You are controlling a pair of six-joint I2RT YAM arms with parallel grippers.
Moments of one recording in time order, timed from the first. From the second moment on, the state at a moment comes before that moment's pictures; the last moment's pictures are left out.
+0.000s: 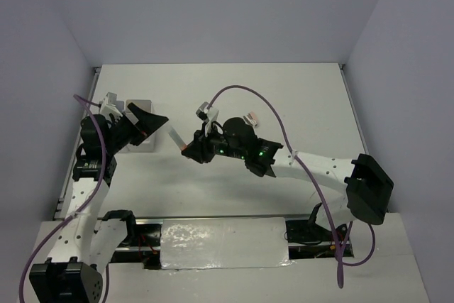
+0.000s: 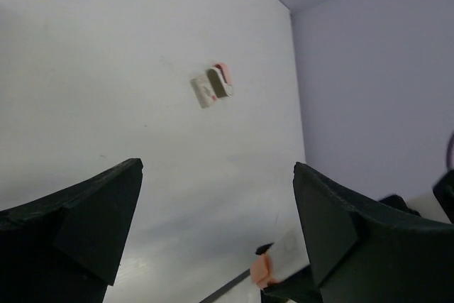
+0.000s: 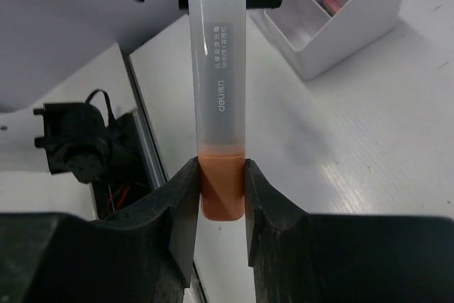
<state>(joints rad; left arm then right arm) 0.08 0.80 0.67 -0.19 0.54 -0.81 1.00 1.43 0.97 0.24 -0.21 0.32</state>
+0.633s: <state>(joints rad) 0.02 0.79 0.68 -0.06 0.60 -0.92 1.04 1.47 1.06 0.21 -0.03 0.38</state>
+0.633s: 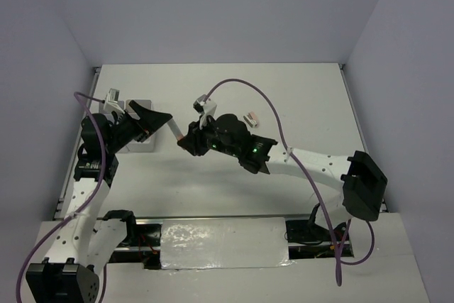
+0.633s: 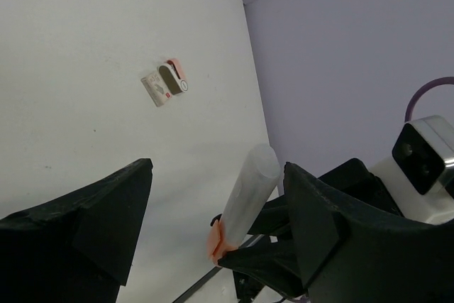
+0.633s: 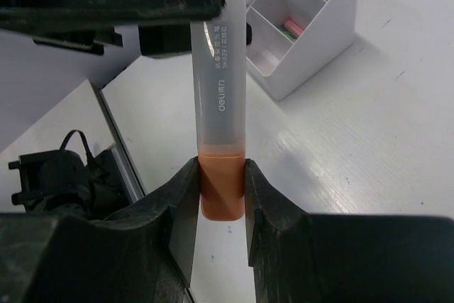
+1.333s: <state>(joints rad) -0.03 0.89 0.99 -0.45 0.19 -0.65 1.10 1.61 1.22 0.08 0.14 0.30</state>
